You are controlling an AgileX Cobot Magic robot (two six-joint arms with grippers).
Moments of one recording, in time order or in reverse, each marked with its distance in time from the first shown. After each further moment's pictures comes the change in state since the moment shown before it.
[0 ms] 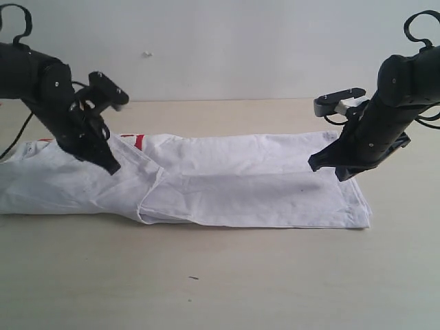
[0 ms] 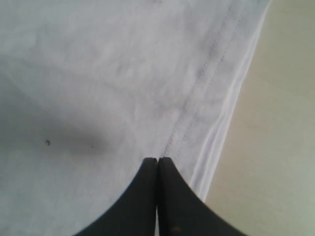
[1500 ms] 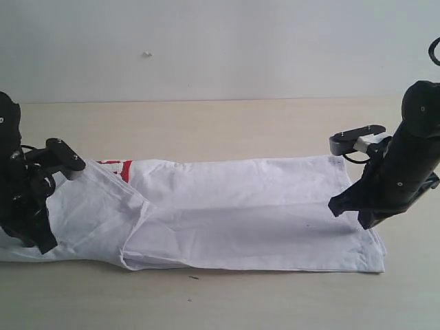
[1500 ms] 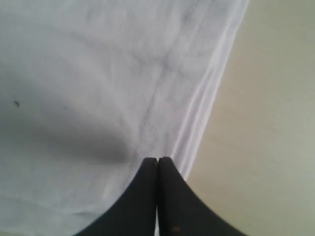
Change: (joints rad) left arm 0.045 -0.222 0.378 -0.053 0.227 0.118; right arm 0.005 -0.163 0.272 0.009 0.048 0.002
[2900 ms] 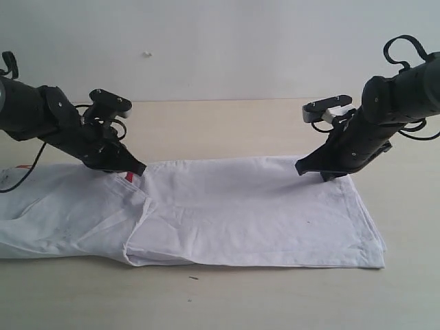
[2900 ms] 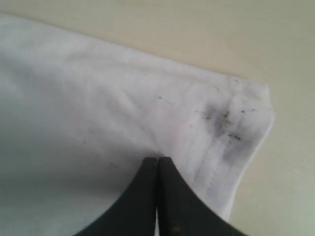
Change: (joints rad) left arm -0.013 0.312 -0.300 -0.572 -0.520 0.236; right arm 0.013 0.249 -0.276 -0.003 -0.215 0.002
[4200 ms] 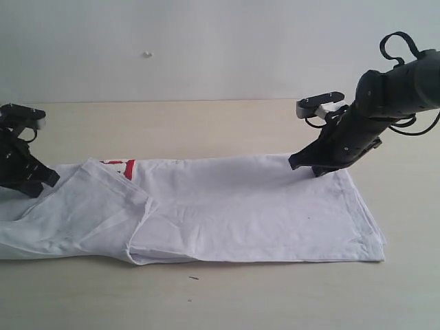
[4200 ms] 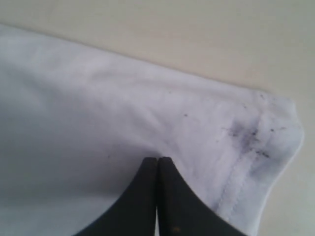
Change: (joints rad) left arm 0.280 -0.097 0.060 0.265 0.318 -0.179; right arm 0.000 0.051 -0.080 0.089 0.032 -0.086
